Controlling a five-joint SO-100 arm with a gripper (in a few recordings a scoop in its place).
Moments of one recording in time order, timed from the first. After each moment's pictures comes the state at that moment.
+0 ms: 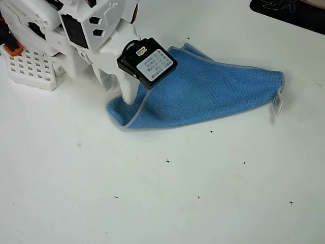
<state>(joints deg) -10.2 164.6 162.0 77.8 10.1</state>
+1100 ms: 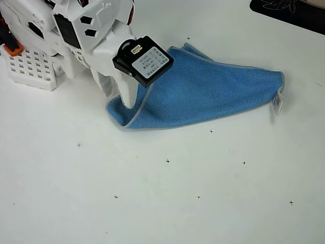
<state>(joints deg) -7.1 167.3 164.0 77.9 5.6</state>
